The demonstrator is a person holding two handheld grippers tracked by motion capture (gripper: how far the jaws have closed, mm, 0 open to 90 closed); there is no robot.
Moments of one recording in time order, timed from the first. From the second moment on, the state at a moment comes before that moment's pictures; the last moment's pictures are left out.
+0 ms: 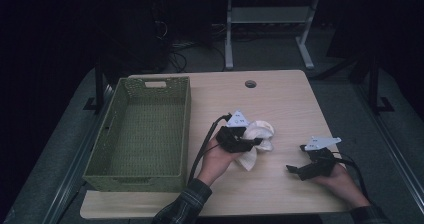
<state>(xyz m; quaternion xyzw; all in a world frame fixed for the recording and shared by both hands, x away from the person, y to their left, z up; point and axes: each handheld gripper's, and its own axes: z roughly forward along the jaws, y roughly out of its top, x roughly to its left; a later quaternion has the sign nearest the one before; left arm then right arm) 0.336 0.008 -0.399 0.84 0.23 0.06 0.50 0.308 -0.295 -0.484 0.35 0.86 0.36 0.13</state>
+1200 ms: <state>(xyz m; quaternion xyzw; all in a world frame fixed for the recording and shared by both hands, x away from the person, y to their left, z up) 0.332 -0.009 -0.458 0.87 0.23 0.02 0.43 0.308 -0.295 -0.484 0.35 0.86 0.36 0.13</state>
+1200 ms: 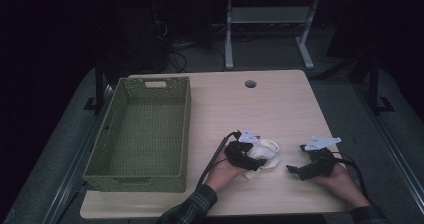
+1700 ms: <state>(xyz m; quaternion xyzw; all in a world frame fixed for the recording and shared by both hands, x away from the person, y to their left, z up) 0.310 0.029 -0.433 0.86 0.27 0.04 0.44 0.308 -0.295 -0.484 0.35 0.86 0.36 0.13</state>
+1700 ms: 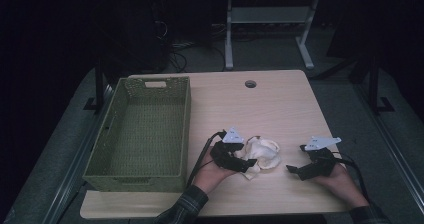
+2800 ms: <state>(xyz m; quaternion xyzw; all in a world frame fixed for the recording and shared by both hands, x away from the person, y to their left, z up) 0.305 0.031 -0.450 0.87 0.27 0.04 0.41 0.313 -0.266 -0.471 0.28 0.87 0.41 0.05</state>
